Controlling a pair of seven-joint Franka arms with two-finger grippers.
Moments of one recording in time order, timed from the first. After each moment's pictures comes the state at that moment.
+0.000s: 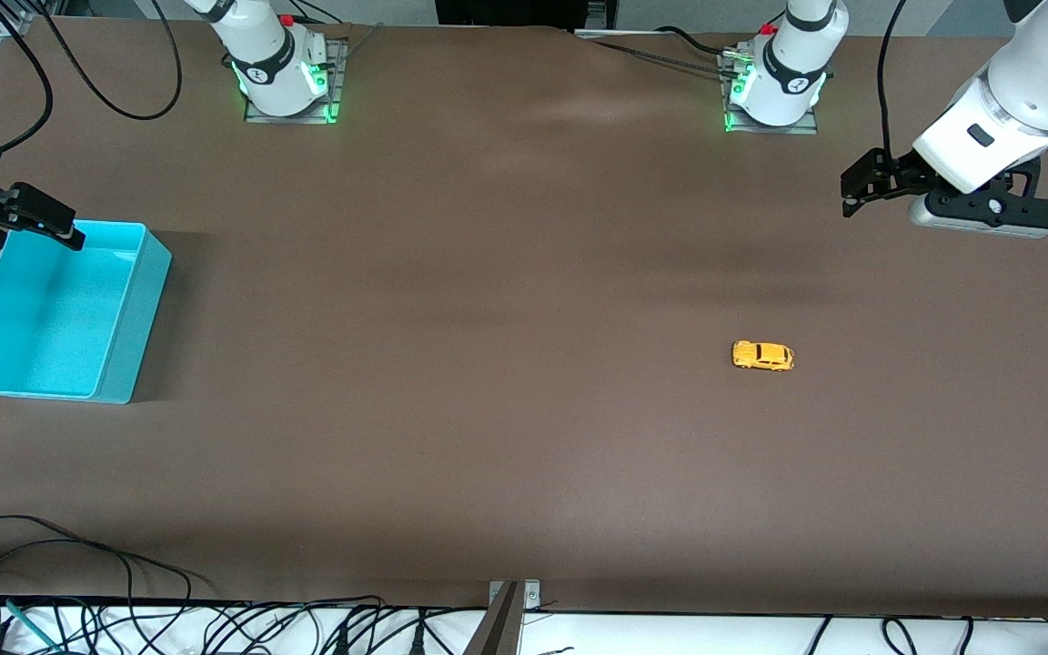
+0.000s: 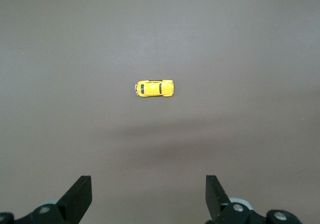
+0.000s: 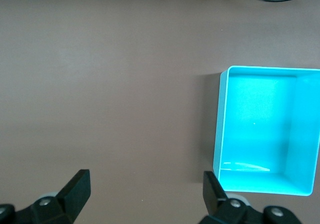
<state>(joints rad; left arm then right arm) 0.00 -0.06 -0.16 -1.71 -0.02 1.60 -0.05 0.03 0.05 -0.08 -1.56 0.03 1.64 -0.03</state>
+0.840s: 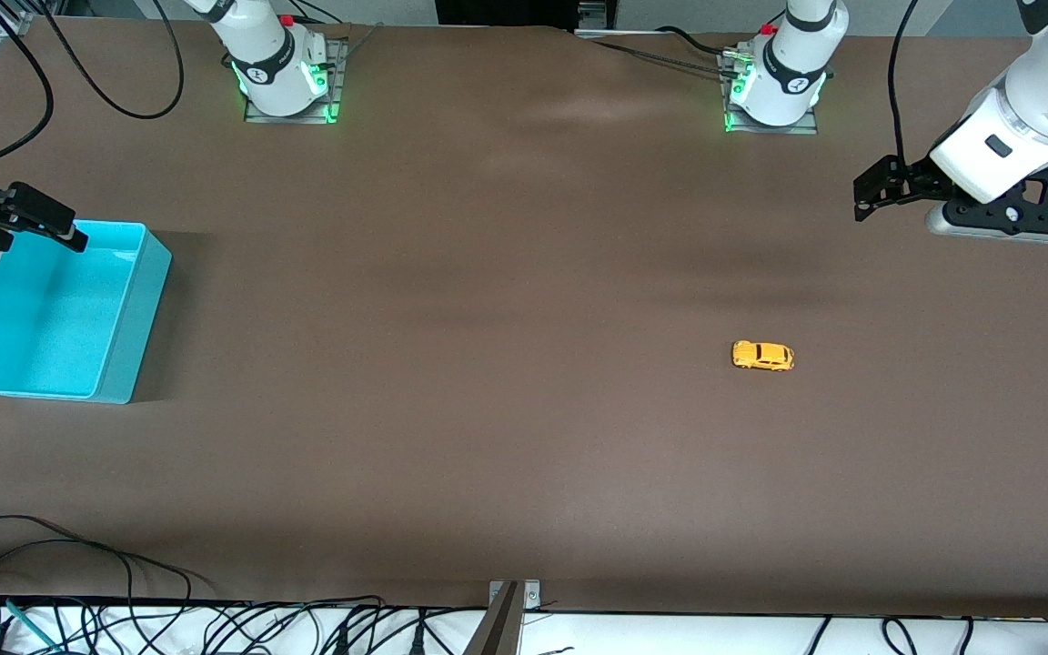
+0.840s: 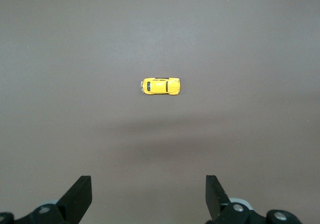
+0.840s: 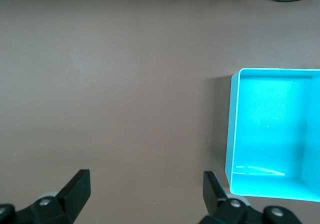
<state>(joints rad) 0.02 -0.05 -0.14 -1.71 -0.02 1.60 -0.05 0.03 0.05 -0.09 -1.56 0.09 1.65 -0.02</state>
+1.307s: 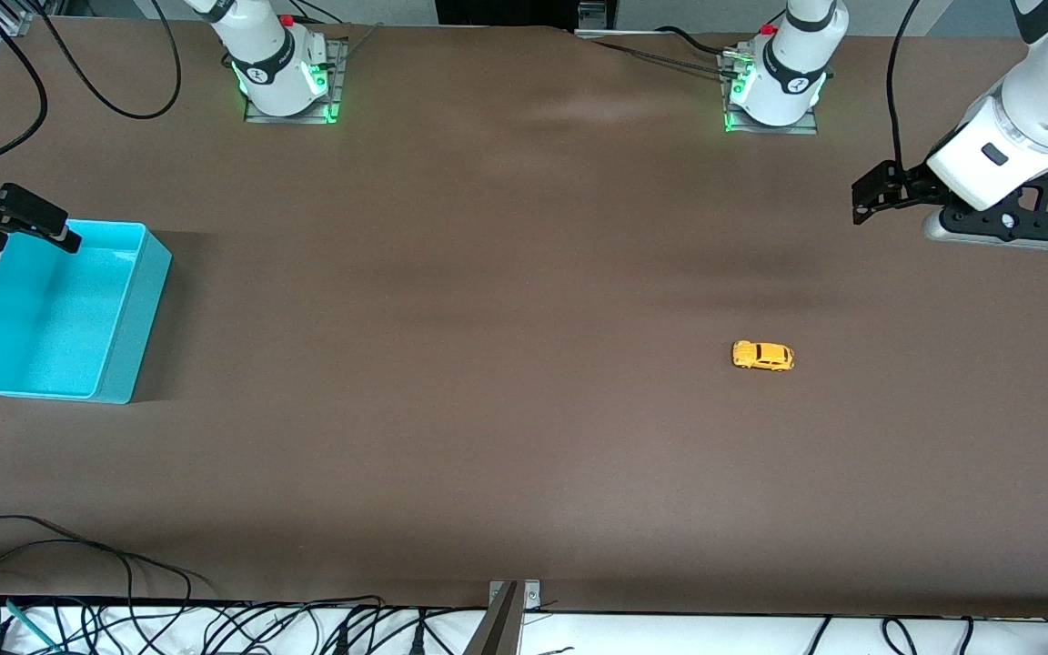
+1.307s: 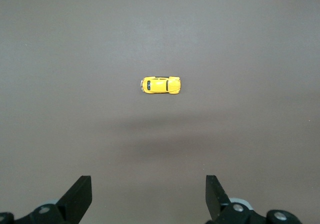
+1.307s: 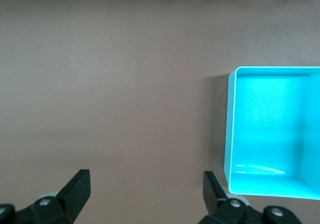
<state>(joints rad) 0.02 -0.04 -0.14 -1.71 -0.02 1.60 -0.05 0.03 0.05 -0.11 -1.56 0.09 1.65 -0.02</state>
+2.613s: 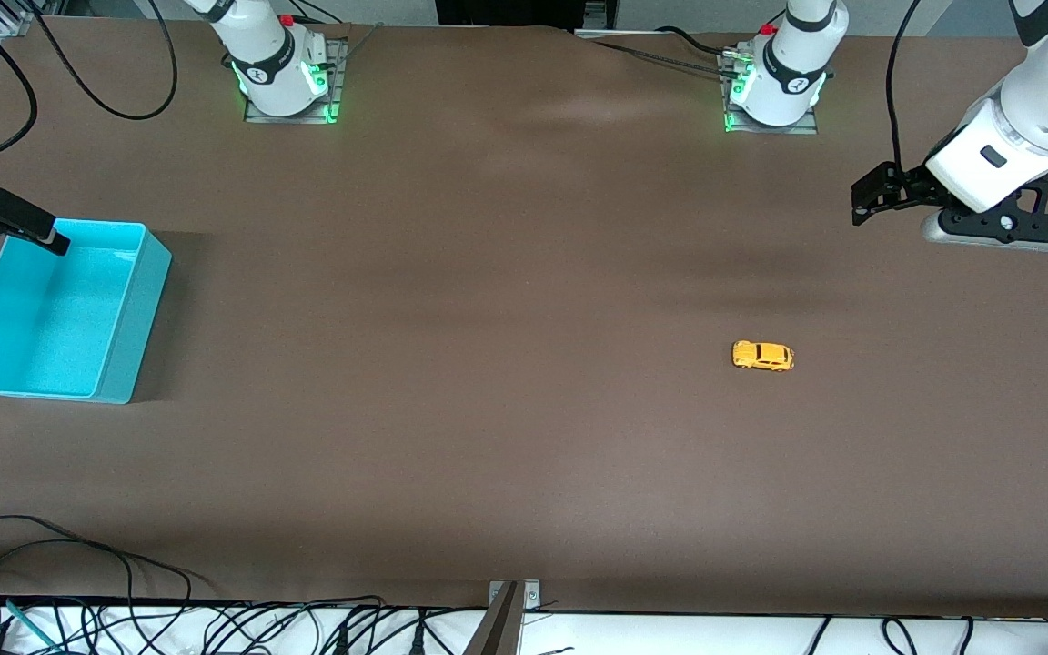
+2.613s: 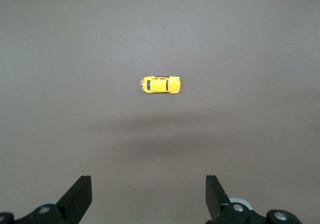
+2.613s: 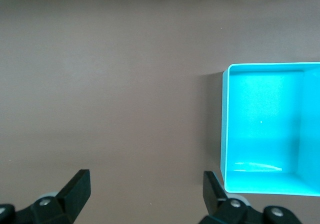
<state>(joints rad) 0.02 -0.04 -0.14 -1.71 -0.02 1.60 -0.05 0.02 0.06 -0.13 -1.56 0.09 1.65 -0.03</state>
